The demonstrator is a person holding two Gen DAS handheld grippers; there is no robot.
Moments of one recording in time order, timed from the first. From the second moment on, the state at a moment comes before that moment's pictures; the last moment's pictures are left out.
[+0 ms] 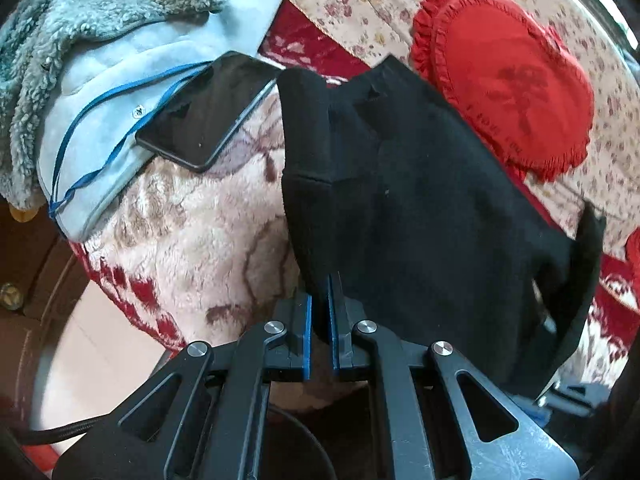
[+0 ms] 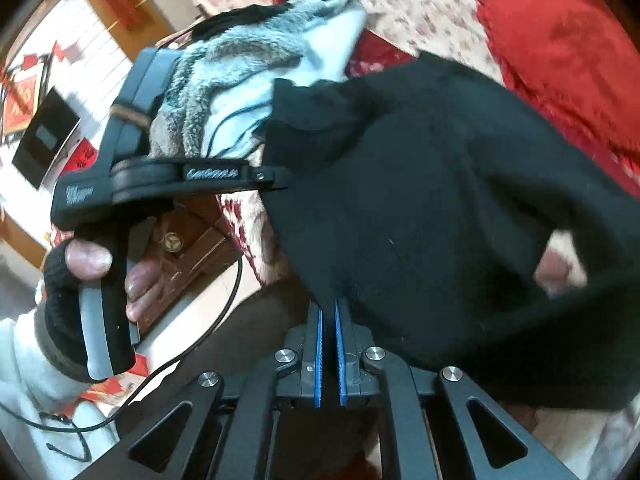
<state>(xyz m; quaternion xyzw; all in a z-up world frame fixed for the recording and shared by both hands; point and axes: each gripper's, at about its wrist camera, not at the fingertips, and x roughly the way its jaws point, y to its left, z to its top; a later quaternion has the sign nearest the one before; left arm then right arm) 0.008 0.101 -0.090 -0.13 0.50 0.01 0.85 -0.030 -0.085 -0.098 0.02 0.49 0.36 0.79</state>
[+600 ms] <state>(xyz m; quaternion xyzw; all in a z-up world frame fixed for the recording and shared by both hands) 0.006 0.096 -0.053 -0.11 0.47 0.01 0.87 0.016 -0.265 -0.032 0.20 0.44 0.08 0.87</state>
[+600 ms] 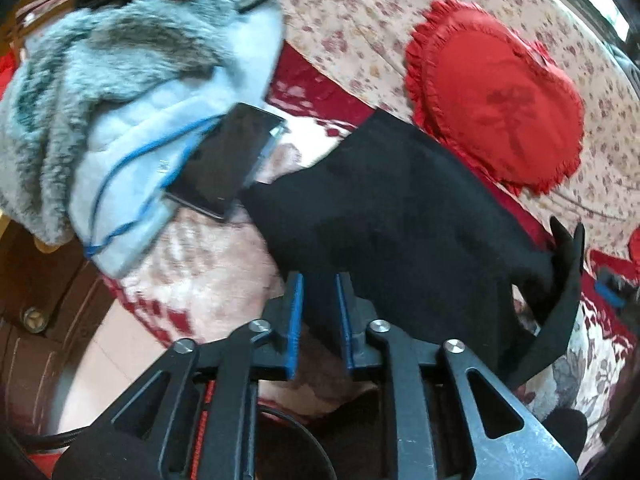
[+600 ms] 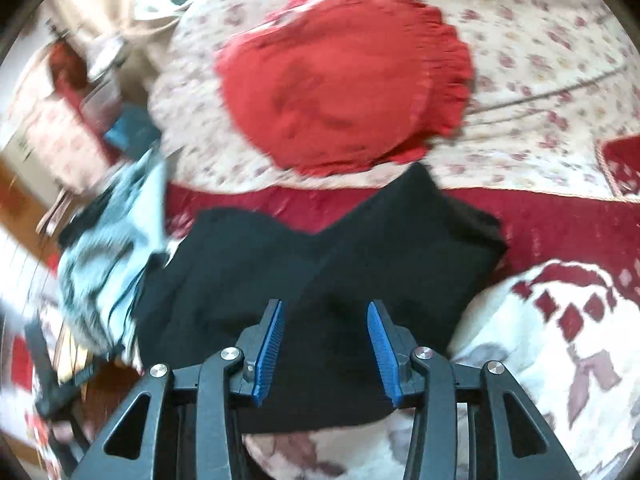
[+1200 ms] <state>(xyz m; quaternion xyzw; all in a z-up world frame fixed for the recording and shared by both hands) 0.028 0.059 -0.068 -0.10 0.50 -0.03 0.86 0.020 -0.270 -0.049 0.16 0.47 0.04 0.87</state>
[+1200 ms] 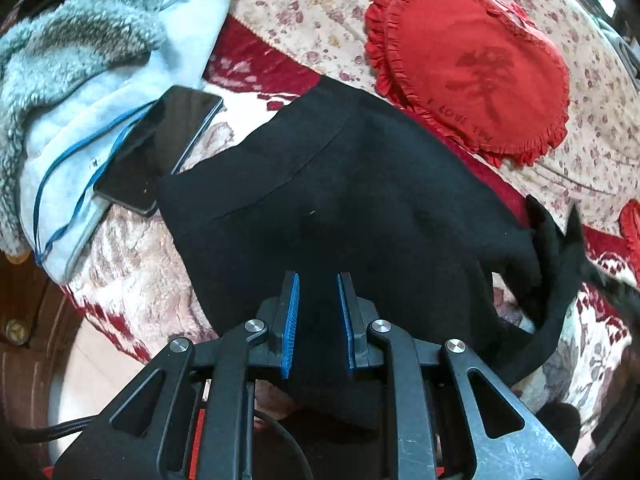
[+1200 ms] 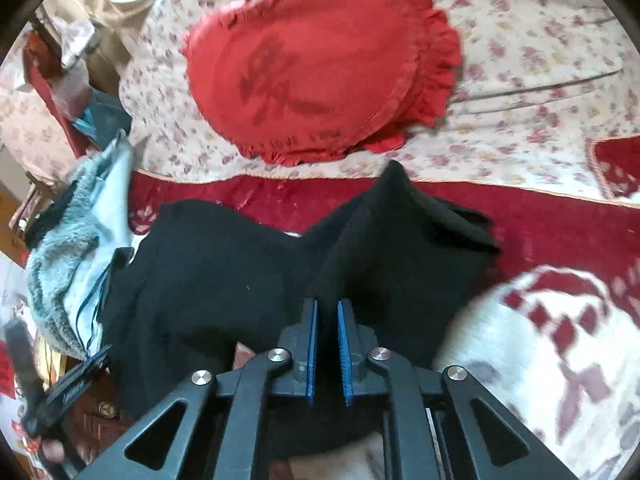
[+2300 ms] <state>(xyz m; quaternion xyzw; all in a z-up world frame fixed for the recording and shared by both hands) 0.042 0.031 -0.061 -0.09 0.51 -0.05 0.85 0.052 -0.201 -0.090 -0.05 0.51 0.08 0.86</state>
